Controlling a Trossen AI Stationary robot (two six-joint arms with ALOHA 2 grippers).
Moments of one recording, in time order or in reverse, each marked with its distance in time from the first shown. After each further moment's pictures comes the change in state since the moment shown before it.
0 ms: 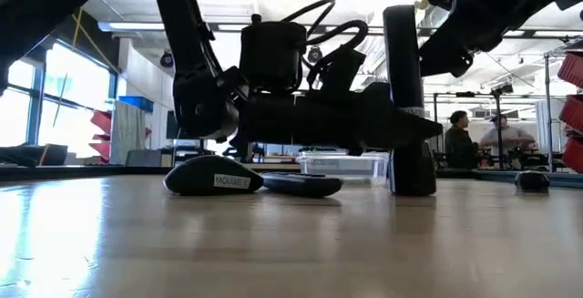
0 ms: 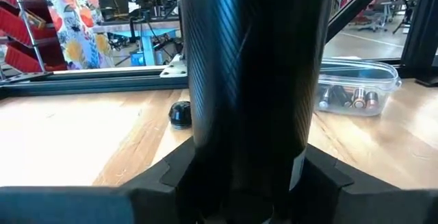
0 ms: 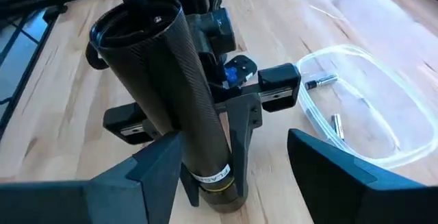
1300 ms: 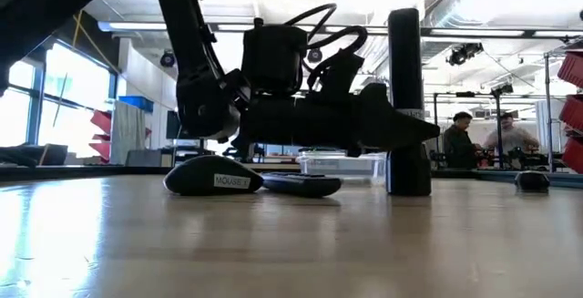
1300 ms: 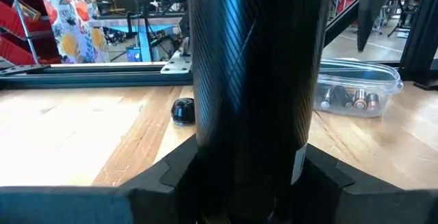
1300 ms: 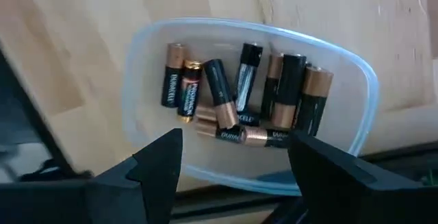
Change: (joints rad) left arm 0.023 -0.002 -0.001 -0.008 0.031 -0.031; right arm 0.854 0.281 0.211 -0.811 -0.161 1.004
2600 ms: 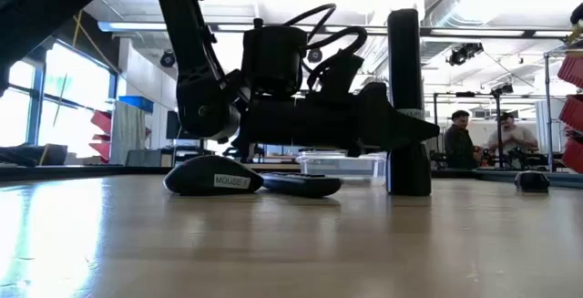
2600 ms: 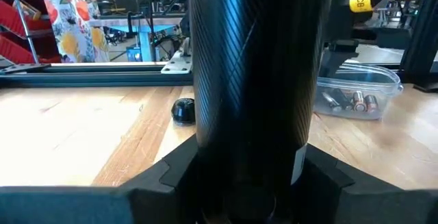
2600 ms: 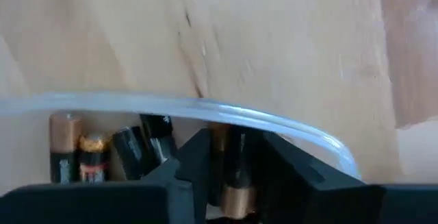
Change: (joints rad) left arm 0.000 0.001 0.000 0.006 0.000 -0.010; right arm -0.100 0.121 -0.150 0.177 0.122 -0.092
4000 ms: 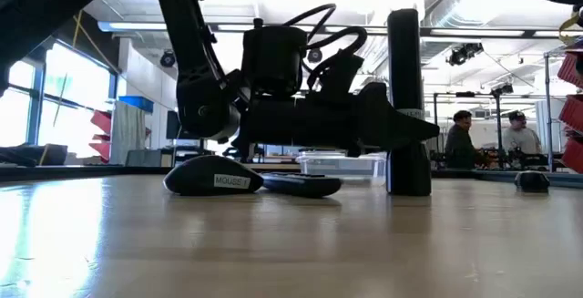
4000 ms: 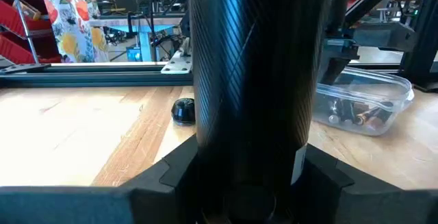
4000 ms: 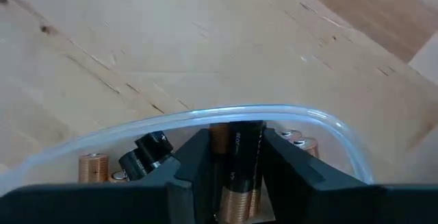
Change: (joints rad) left arm 0.000 0.000 0.000 0.000 0.000 0.000; right arm 0.010 0.000 -0.001 0.008 0.109 0.646
